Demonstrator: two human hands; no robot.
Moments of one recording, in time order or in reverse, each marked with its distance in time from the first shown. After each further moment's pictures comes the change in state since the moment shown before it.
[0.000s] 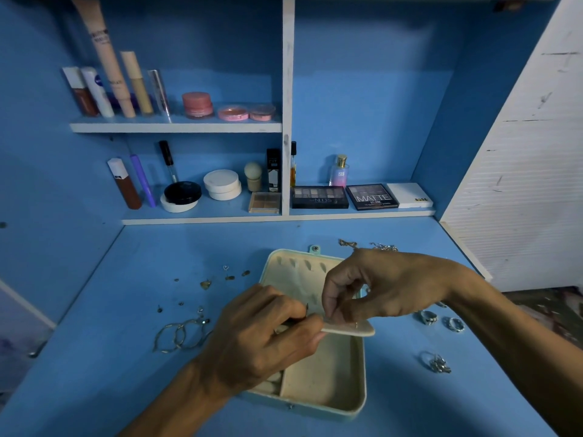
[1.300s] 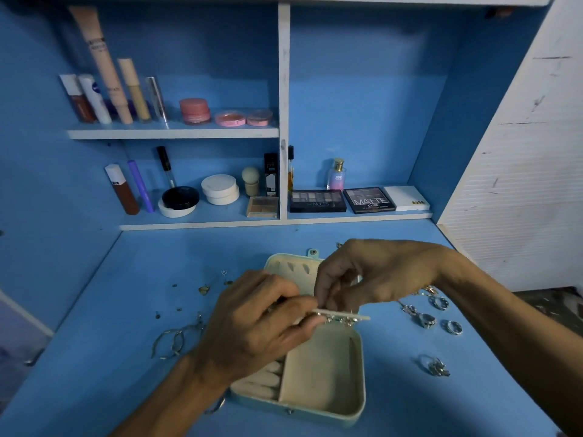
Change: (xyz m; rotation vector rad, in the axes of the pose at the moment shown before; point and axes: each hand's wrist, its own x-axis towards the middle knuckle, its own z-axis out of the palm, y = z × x) left_hand 0.016 -0.012 -0.002 -0.010 0.027 -0.065; right_hand 0.014 0.004 -0.013 -0.005 -0.045 -0.027
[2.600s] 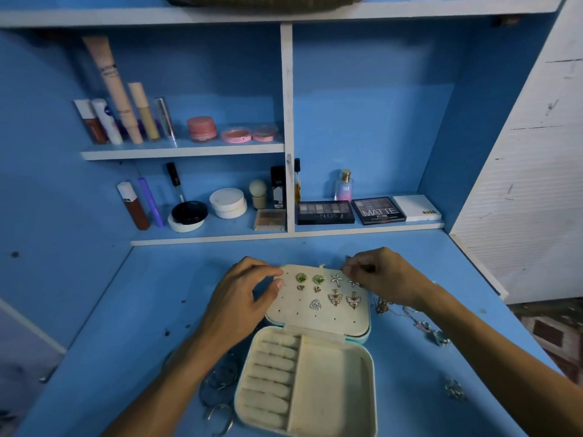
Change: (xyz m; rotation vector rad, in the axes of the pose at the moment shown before) left_hand -0.027 -0.070 0.040 -0.289 -0.259 -0.682; right_hand 0.032 0.103 0.015 0.022 0.640 0.255
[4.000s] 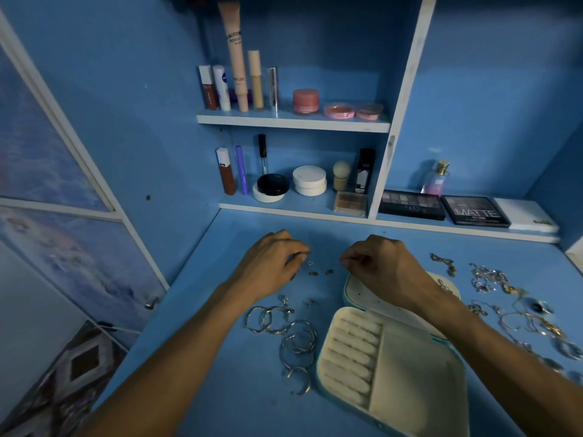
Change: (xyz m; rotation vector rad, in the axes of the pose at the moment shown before) left_hand -0.007 -0.047 -0.065 0.282 -0.150 -0.116; right_hand 0.031 -0.092 0.085 -0.180 0.087 -0.341
